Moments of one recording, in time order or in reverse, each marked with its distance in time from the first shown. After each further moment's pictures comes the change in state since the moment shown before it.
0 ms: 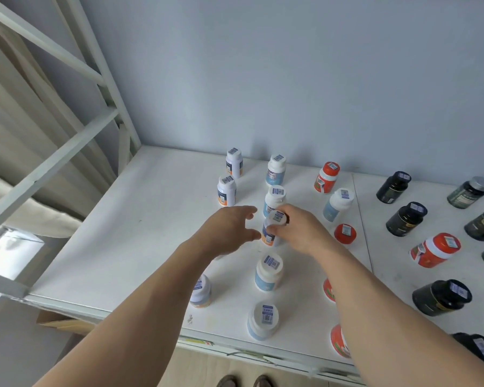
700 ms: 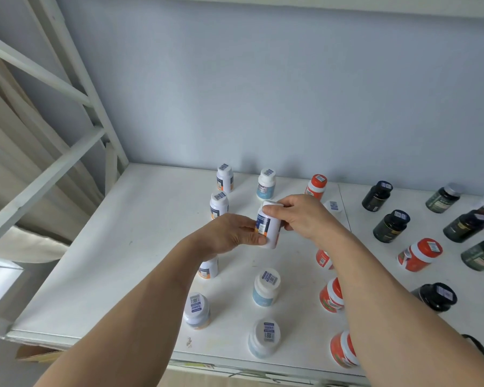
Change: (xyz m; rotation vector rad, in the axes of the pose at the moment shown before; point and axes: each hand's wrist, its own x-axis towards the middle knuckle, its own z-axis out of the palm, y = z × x) left_hand 0.027 -0.008 -0.015 -0.500 -0.333 0.060; right_hand -0.004 -0.037 -0.047 0.295 0.044 -0.008
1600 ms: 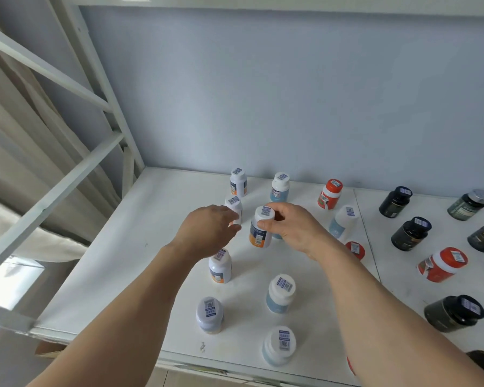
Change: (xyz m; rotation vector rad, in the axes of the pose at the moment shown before) left_hand -0.026 -0.014 -0.036 0.997 0.522 0.076; right_hand 0.027 0.015 0.040 -0.053 -0.064 -0.107
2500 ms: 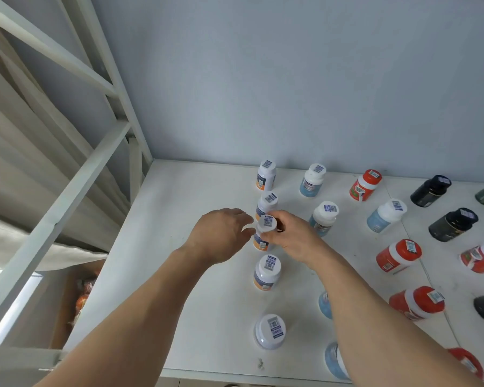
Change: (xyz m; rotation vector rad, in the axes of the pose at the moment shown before) left_hand 0.007 -0.088 0.018 -0.099 -0.041 0.188; right_hand 0.049 -0.013 0.100 0.001 0.023 0.178
